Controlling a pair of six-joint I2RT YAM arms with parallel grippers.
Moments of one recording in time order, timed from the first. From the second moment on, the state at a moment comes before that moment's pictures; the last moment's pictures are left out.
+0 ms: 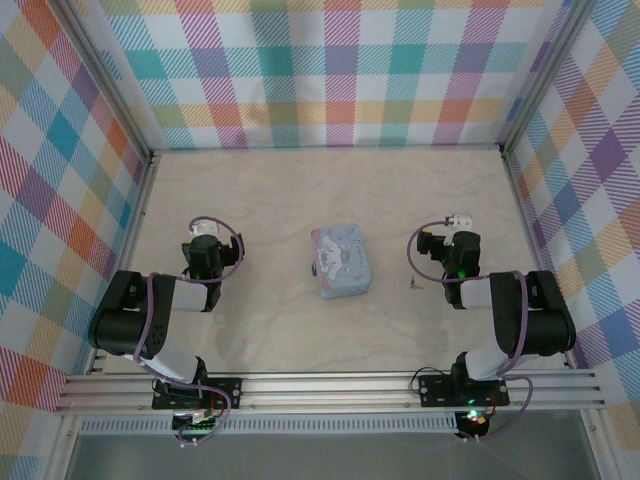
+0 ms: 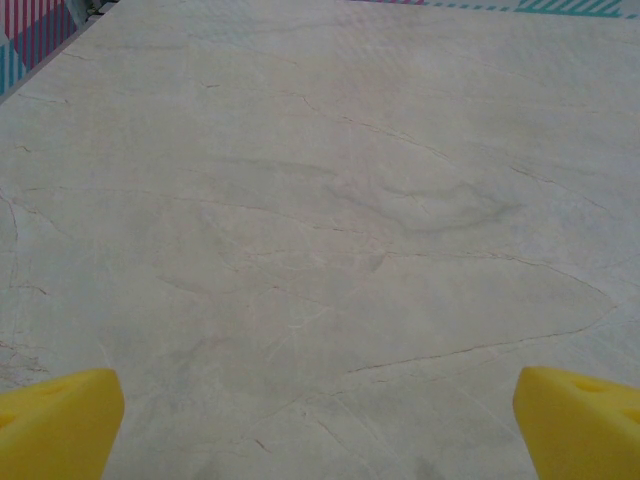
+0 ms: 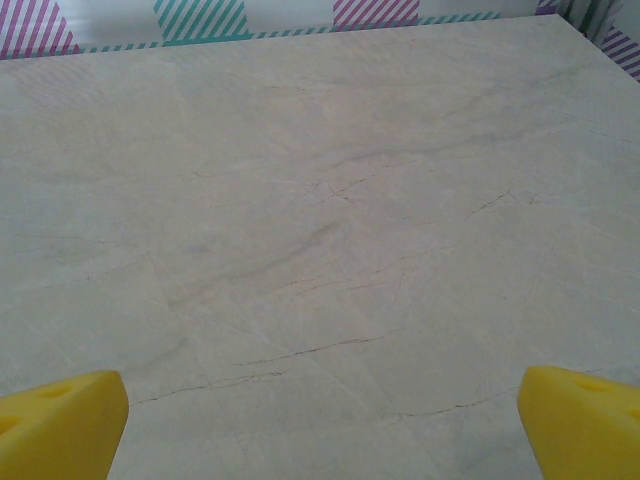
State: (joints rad) left arm -0.11 1.57 0.39 0.73 -0.28 -0.13; right arm 0.05 1.54 0.37 0.77 0.09 0.07
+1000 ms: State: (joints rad) left arm -0.05 1.49 1.04 -0.07 0.10 -0.48; right arm 0.03 1.08 0.72 -0.12 -0.23 0.53
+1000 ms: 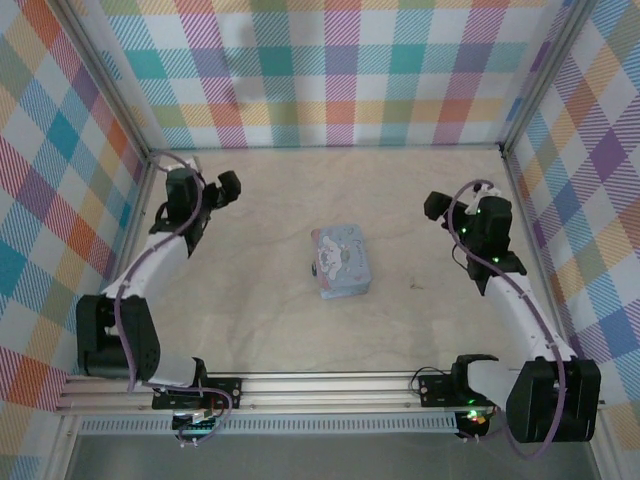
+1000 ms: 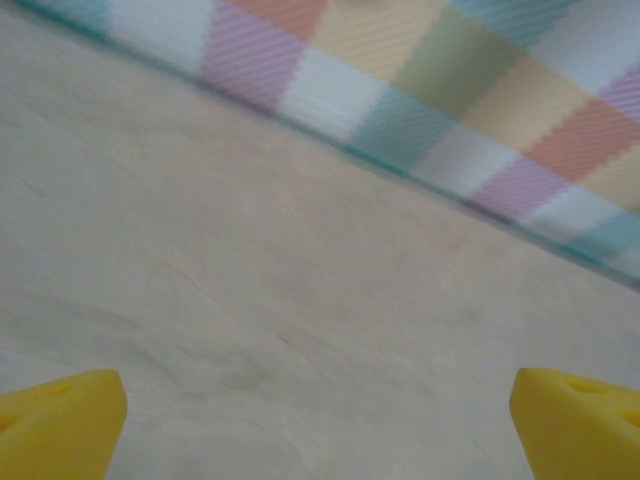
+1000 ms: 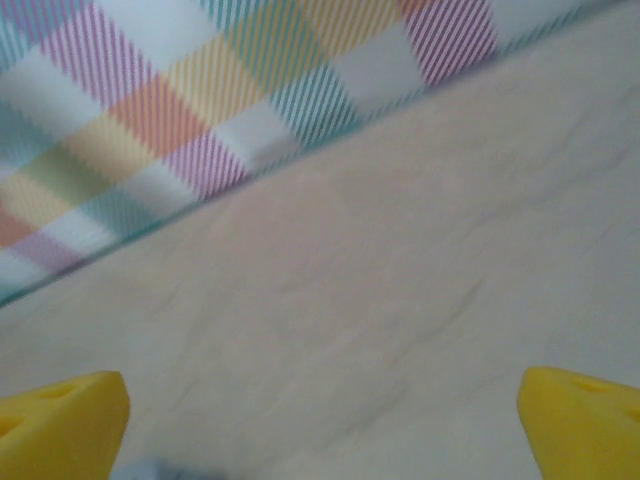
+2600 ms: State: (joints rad) left arm -0.50 2.16 1.82 -0.79 0.46 -0.22; right arm 0.63 1.15 0.50 -0.23 -0.42 0.95
